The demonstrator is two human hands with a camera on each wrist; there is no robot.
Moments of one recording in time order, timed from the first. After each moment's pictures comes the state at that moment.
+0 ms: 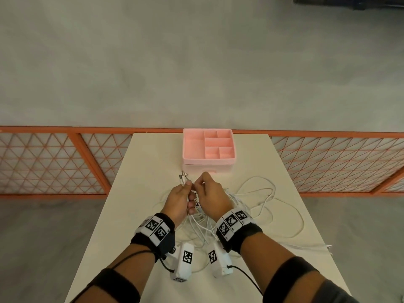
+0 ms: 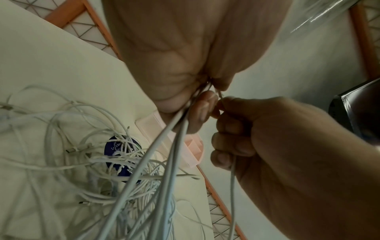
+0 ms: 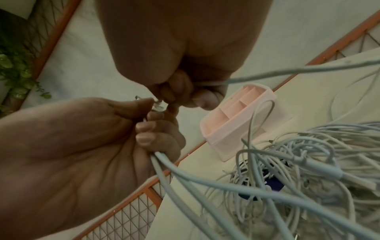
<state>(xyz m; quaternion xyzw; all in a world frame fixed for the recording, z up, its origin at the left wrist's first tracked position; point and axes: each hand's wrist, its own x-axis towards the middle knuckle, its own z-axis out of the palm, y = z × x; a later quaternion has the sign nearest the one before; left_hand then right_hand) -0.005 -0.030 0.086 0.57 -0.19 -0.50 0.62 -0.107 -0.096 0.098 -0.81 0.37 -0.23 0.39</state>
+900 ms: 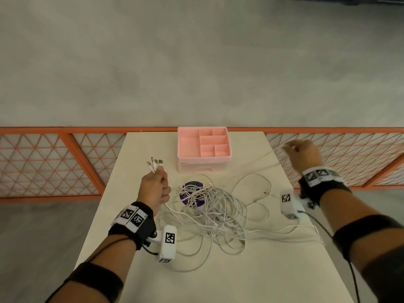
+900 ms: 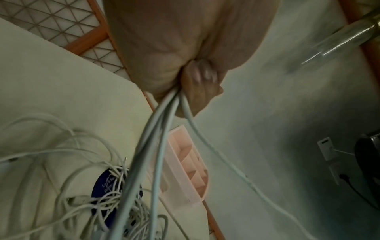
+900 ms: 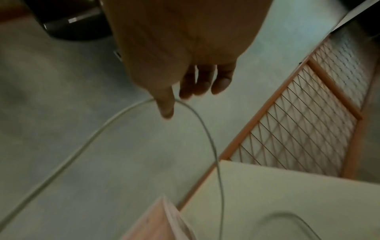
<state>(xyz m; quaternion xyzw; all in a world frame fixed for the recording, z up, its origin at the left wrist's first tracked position) 0.051 -0.034 0.098 0.58 -0.14 -0.44 0.66 -0.274 -0.262 0.164 -0.73 0.60 -0.27 0.19</state>
